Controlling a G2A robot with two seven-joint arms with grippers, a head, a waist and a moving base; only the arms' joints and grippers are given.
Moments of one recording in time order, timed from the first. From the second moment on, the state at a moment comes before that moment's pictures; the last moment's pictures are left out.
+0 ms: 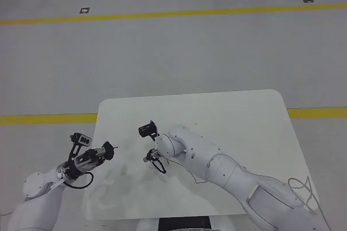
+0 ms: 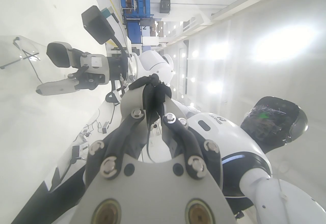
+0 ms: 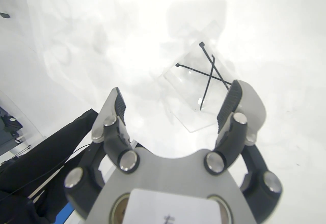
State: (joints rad) left arm 1.71 -1.00 -1.70 -1.43 -0.82 -0.34 -1.35; right arm -0.83 -1.62 0.50 -1.12 -0.73 0.34 1.11
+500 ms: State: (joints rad) left arm 1.71 -1.00 -1.70 -1.43 -0.82 -0.34 -1.35; right arm -0.88 -1.65 0.56 -1.11 -0.90 0.34 1.16
